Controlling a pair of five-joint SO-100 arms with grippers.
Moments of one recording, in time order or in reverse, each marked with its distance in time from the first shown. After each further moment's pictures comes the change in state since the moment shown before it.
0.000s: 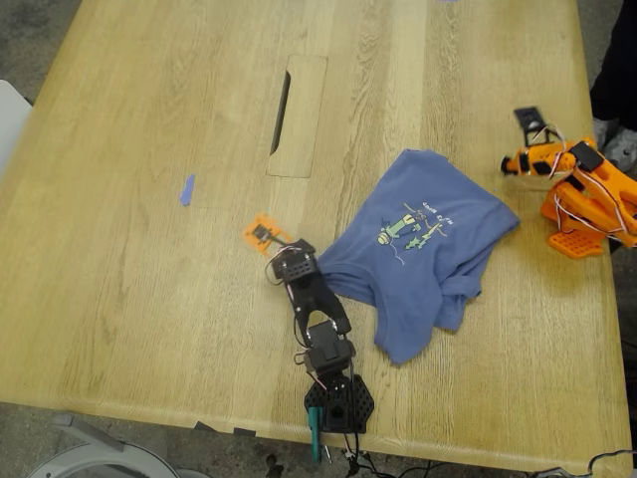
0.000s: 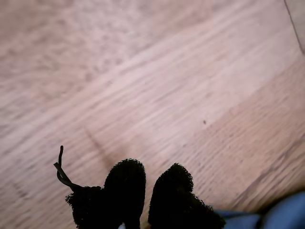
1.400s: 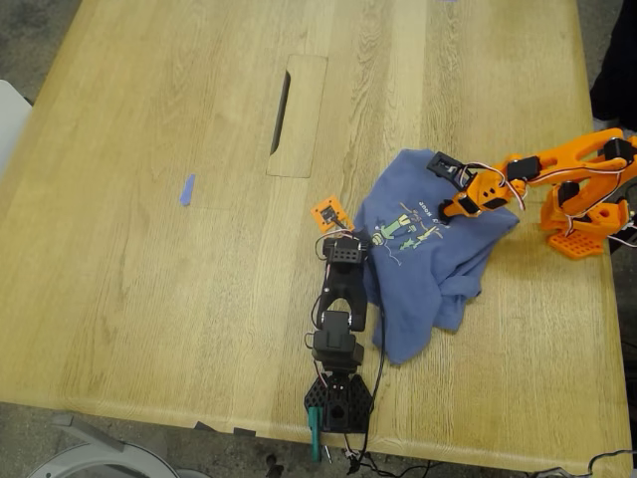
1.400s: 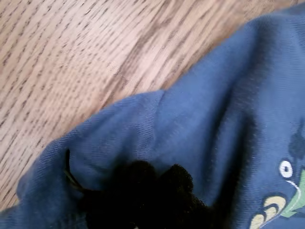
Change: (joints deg) arm 0 30.1 -8.6 -4.2 4.3 -4.8; arm 1 -55.6 -61.7 -18.0 -35.6 7.1
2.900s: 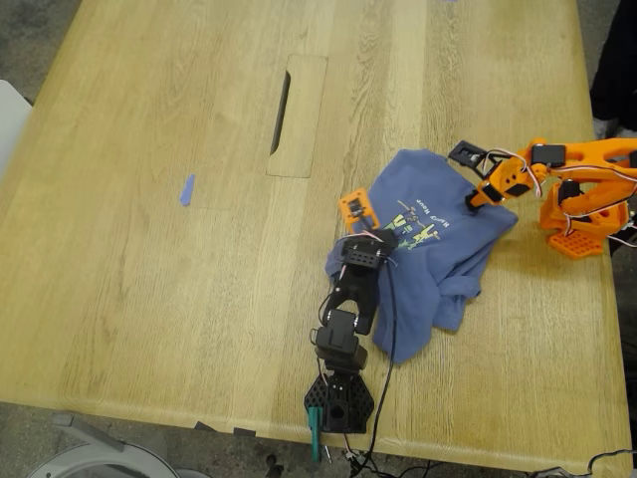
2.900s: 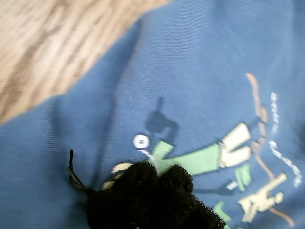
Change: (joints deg) arm 0 5.2 -0.8 -0.2 -9.6 -1.0; arm 1 4.7 25.0 -4.0 33.8 -0.5
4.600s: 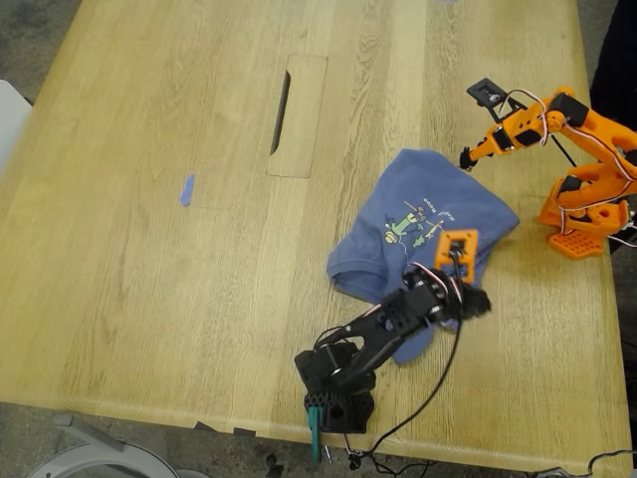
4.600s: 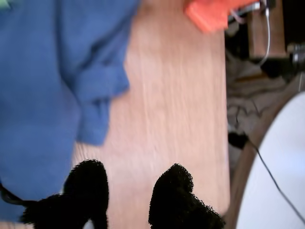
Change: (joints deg) arm 0 46.5 26.3 -26.1 47.1 -13.4; arm 1 11.2 -8.7 -35.8 20.5 -4.2
